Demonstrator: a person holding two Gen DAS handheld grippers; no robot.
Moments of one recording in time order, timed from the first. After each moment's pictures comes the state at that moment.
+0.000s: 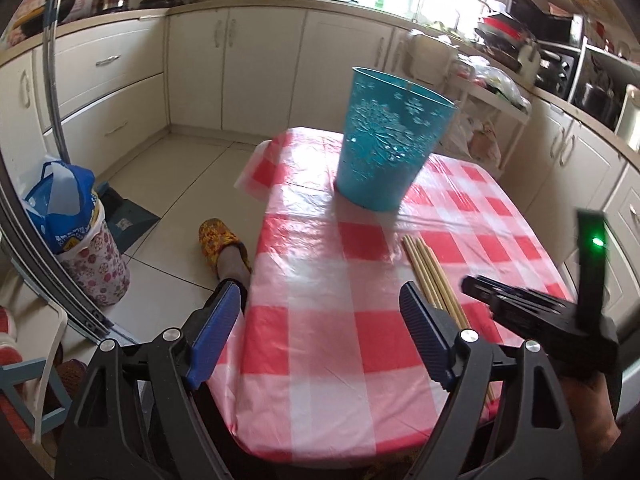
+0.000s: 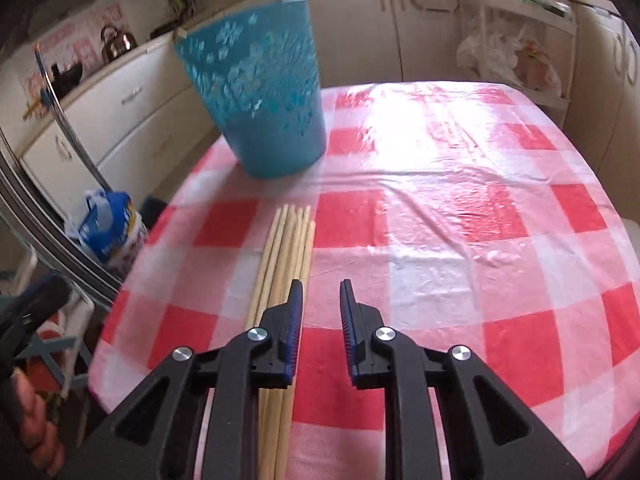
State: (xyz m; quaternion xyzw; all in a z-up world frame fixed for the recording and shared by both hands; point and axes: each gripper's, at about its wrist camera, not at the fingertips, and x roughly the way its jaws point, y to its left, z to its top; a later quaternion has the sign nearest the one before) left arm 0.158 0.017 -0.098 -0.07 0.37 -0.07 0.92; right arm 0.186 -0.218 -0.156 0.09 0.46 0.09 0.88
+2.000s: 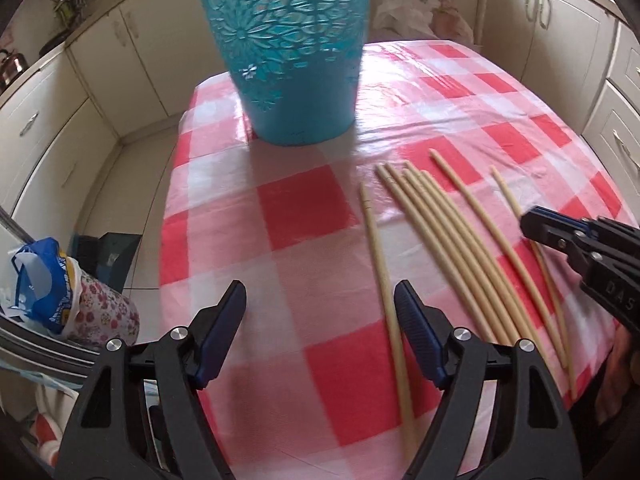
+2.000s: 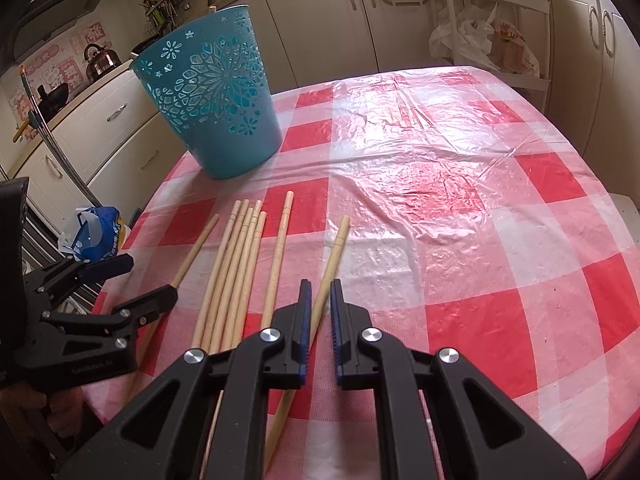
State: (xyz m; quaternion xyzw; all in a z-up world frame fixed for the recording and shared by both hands) left arm 0.247 -0.072 -0.153 0.12 0.48 -0.12 0.86; right arm 0.174 -0.260 -0.164 0.13 0.45 0.07 0.88
